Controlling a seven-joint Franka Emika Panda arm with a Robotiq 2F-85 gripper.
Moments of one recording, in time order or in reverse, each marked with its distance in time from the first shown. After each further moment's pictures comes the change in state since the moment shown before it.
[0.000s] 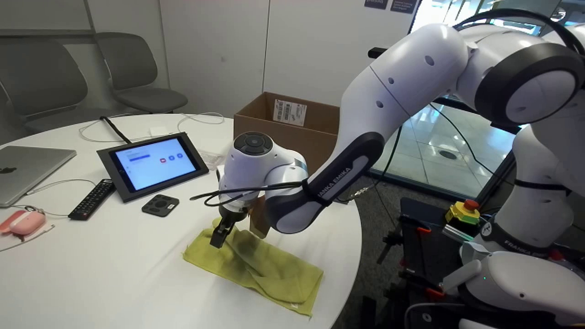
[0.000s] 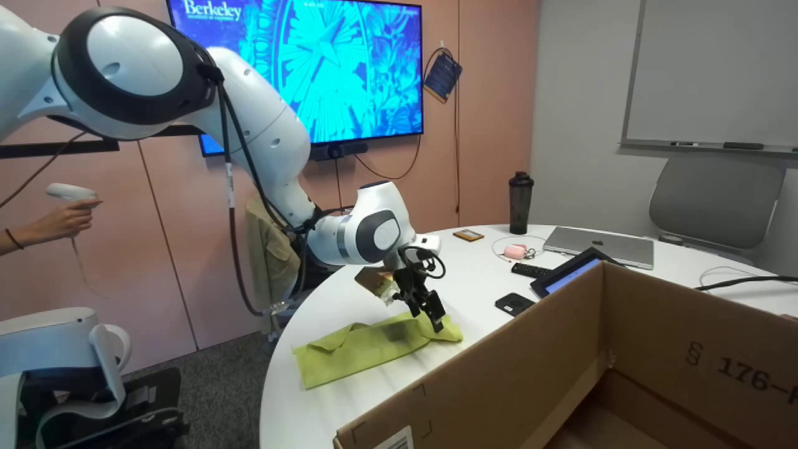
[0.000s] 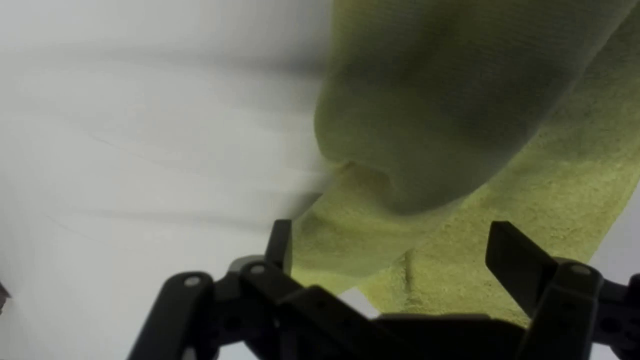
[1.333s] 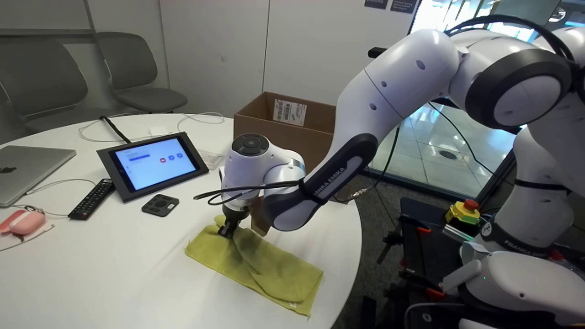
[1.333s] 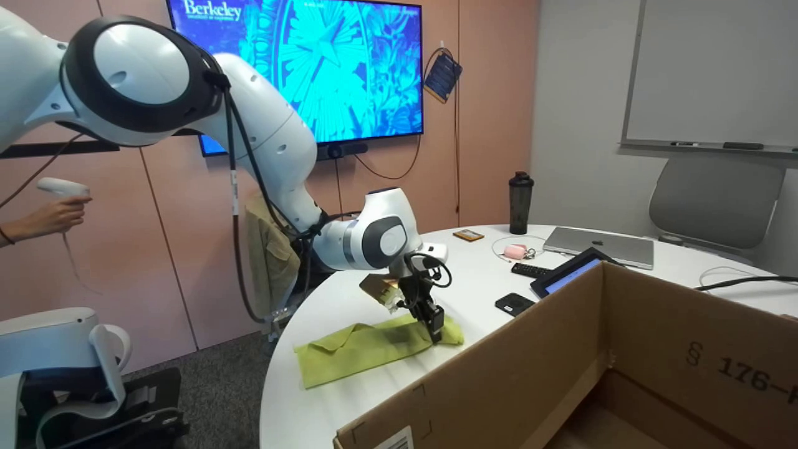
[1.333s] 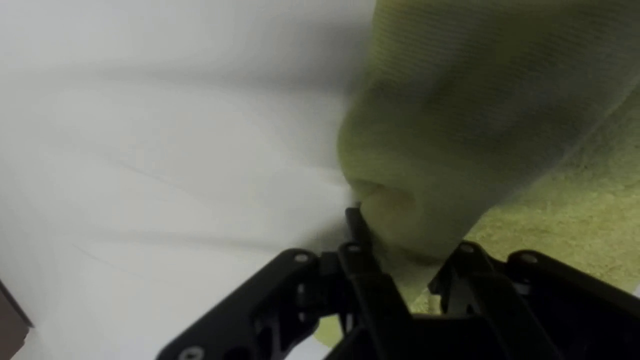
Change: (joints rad) arm -0.024 0.026 0.000 0.025 0.000 -0.046 0.000
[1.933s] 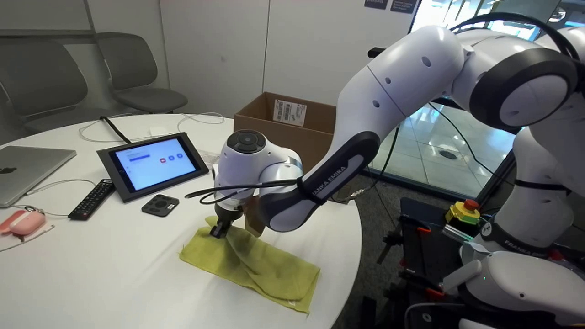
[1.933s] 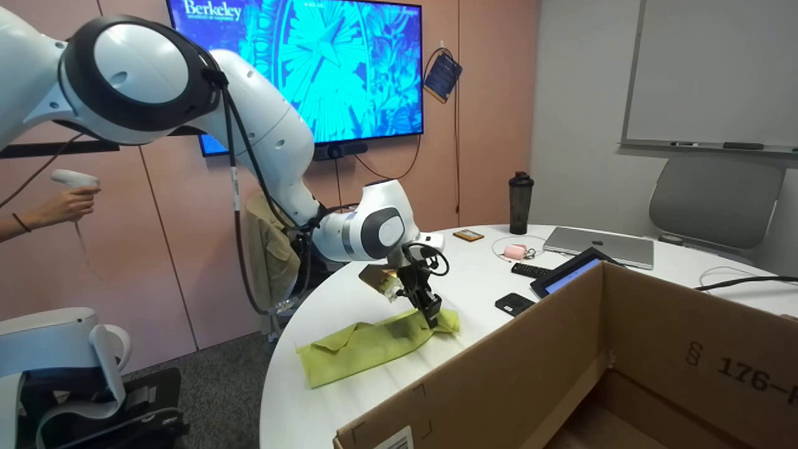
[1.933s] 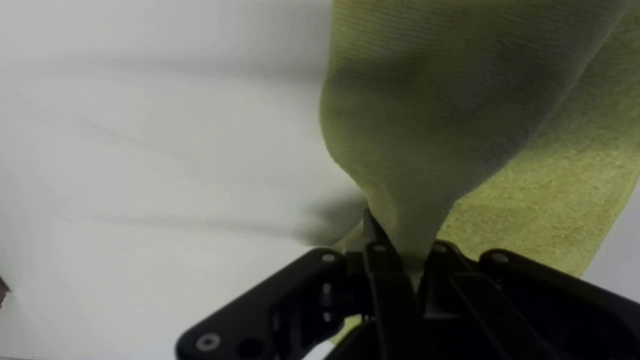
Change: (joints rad) arm 0.014 -0.006 0.008 0.029 0.000 0.000 0.003
